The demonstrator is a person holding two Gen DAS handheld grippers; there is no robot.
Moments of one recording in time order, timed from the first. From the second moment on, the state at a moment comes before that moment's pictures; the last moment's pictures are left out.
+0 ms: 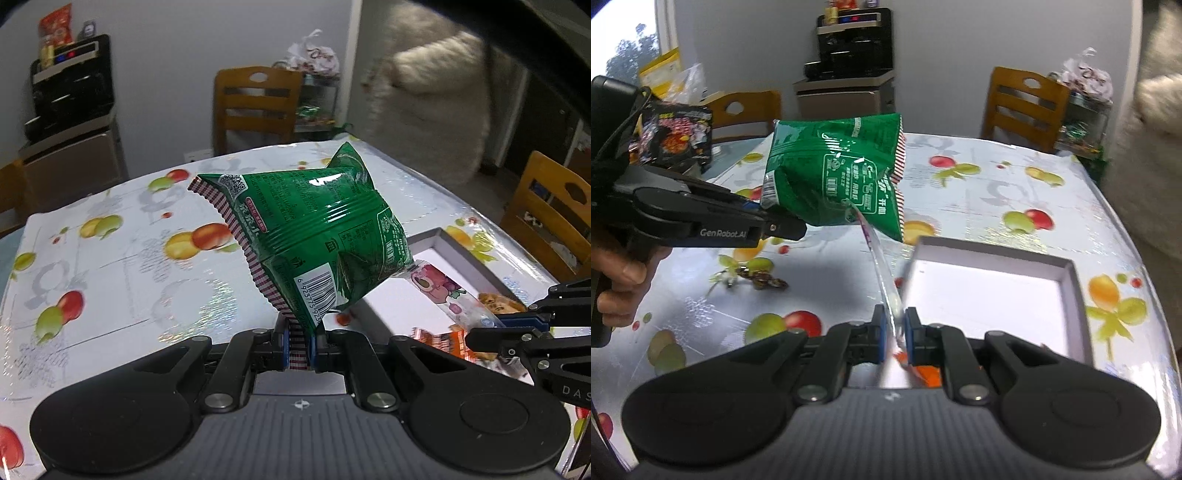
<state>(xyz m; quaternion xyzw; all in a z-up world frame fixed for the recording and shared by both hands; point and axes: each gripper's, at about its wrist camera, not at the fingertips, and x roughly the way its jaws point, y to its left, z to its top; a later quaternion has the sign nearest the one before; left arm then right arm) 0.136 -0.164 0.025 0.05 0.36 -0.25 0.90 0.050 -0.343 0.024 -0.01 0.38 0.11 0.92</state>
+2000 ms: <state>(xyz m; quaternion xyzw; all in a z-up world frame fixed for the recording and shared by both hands) 0.147 -0.295 -0.021 0.11 0.43 -0.33 0.83 0.032 -0.426 -0.009 0.05 0.45 0.02 0.89</state>
